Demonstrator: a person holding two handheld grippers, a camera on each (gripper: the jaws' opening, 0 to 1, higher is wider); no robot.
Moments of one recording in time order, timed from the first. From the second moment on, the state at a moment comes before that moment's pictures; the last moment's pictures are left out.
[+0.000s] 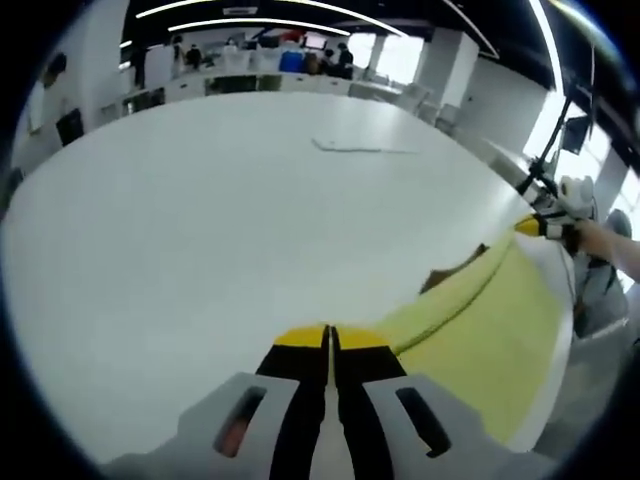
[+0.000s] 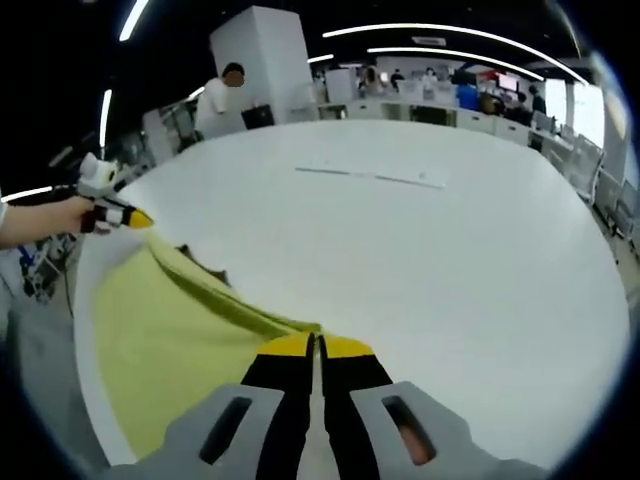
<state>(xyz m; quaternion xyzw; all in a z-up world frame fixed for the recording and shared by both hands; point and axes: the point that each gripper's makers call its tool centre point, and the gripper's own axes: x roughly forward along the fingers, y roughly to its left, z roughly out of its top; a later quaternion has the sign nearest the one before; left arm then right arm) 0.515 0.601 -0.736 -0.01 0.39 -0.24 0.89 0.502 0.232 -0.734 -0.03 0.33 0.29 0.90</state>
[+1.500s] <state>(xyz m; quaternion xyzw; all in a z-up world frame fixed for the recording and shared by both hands) 0.457 0.570 -0.721 0.00 0.38 -0.31 0.87 0.446 0.274 -0.721 -0.03 0.33 0.33 0.88</state>
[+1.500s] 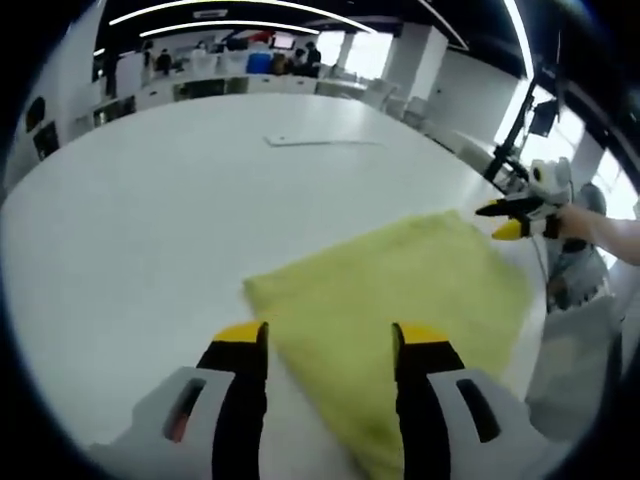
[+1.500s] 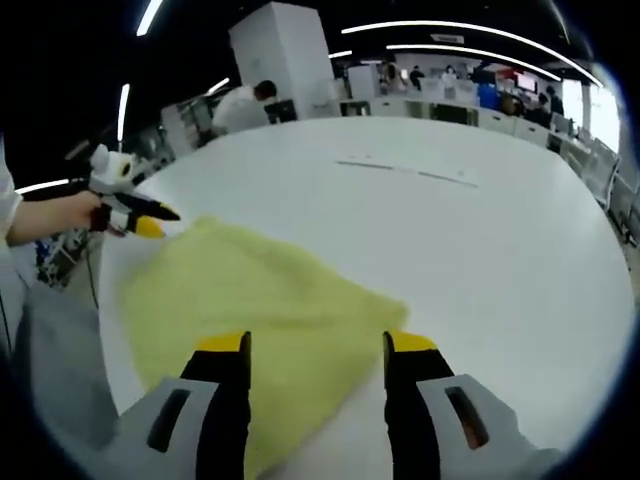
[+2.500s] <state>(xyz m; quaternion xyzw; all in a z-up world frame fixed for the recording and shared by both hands) 0.372 0.616 -0.674 -0.04 0.38 -0.28 0.88 0.370 0.241 -0.688 0.01 0.35 0.31 0.89</state>
